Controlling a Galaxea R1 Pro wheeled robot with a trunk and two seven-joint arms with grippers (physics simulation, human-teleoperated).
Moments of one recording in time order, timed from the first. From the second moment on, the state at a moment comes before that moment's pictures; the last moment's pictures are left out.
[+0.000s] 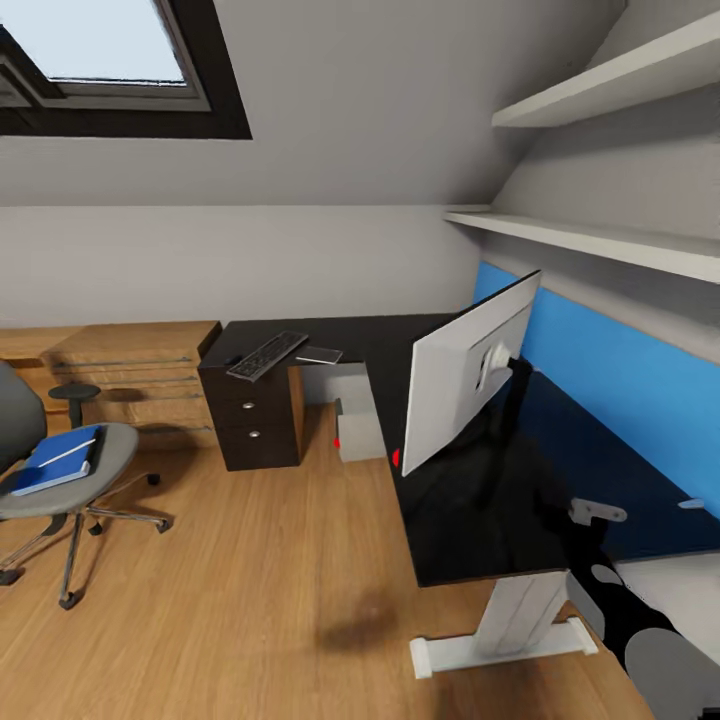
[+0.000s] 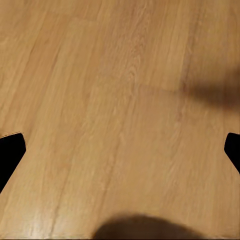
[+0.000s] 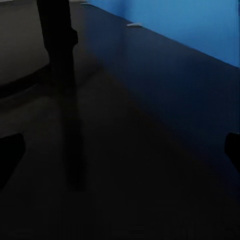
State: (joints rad) left arm -0.20 0.00 0.23 -0.28 0.09 -0.37 0.01; right arm -0.68 -0.25 0.02 -0.37 -0.26 -0.42 -0.08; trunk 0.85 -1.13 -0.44
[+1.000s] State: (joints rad) left arm -0.20 0.01 0.23 -0.28 0.09 -0.37 0.01; right arm -0.52 -0.12 0.02 0.02 -0.27 -0.67 -0.09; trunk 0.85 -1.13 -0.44
